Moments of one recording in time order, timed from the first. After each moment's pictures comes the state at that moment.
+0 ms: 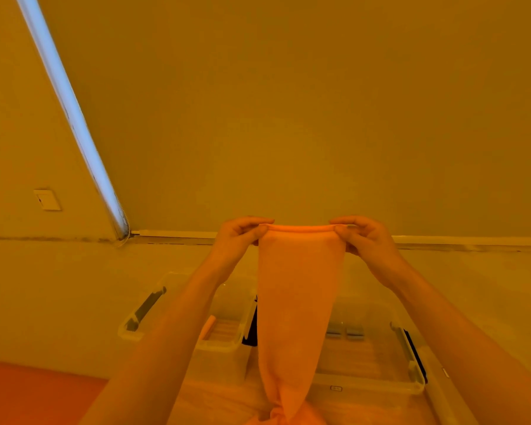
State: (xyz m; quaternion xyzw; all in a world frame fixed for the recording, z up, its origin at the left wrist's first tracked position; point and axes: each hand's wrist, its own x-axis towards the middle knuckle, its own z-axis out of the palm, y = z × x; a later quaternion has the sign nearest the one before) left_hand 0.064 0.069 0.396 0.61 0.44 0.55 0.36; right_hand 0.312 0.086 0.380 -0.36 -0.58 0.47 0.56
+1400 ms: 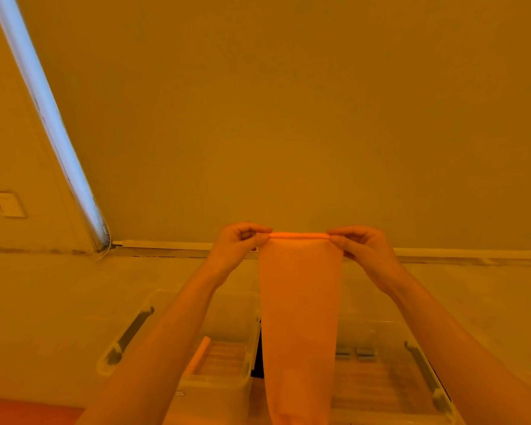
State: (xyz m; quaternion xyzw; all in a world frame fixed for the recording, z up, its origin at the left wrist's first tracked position) left_hand 0.006 0.151 0.378 0.63 0.43 0.52 0.38; right_hand 0.256 0.150 0.366 -0.37 -0.58 0.46 0.57
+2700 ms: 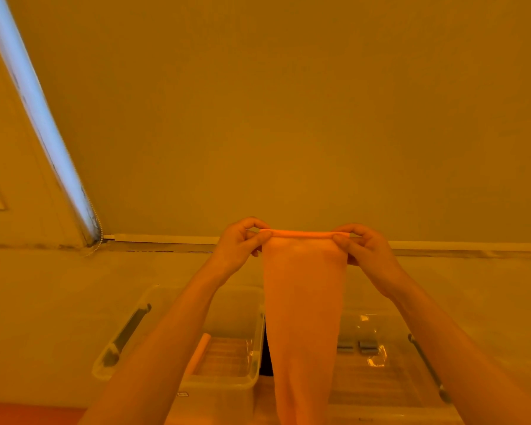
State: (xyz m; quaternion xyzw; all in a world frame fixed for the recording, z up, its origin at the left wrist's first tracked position) left_hand -0.018 0.163 0.364 0.67 0.44 0.48 0.35; right_hand 0.227 0.148 0.352 -0.42 -0.57 0.44 0.55
